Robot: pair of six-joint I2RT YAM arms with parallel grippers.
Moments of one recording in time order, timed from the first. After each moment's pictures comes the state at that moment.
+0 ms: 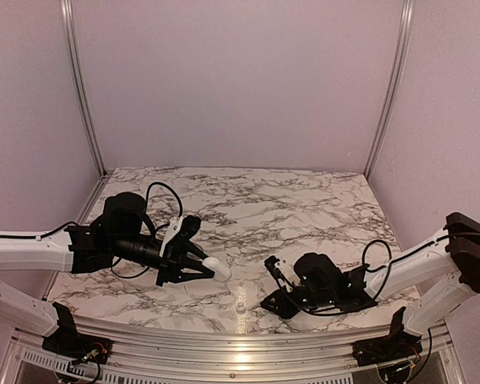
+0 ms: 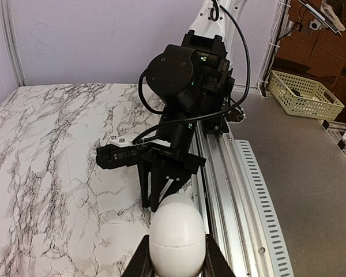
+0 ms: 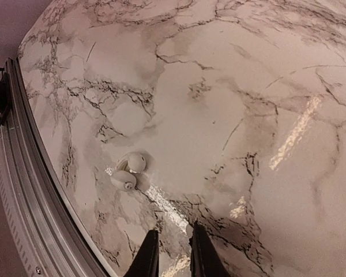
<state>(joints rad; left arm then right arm) -0.92 1.21 0.69 0.14 0.69 0.15 1.08 1.47 0.46 0.28 -0.11 0.55</state>
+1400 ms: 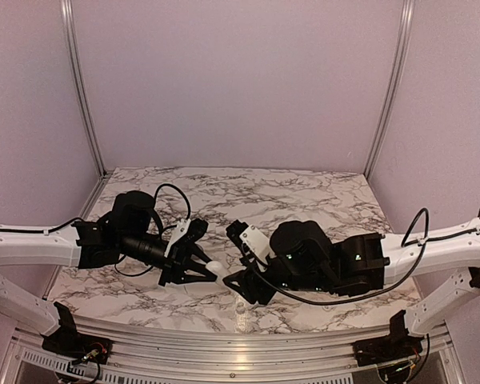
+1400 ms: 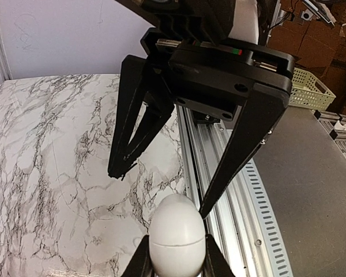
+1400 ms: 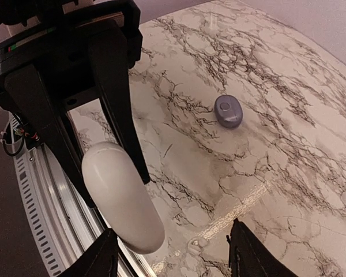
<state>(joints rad) -0.92 1.28 0.73 0.07 0.75 0.20 1.34 1.37 0.99 -0.21 0.25 0.29</state>
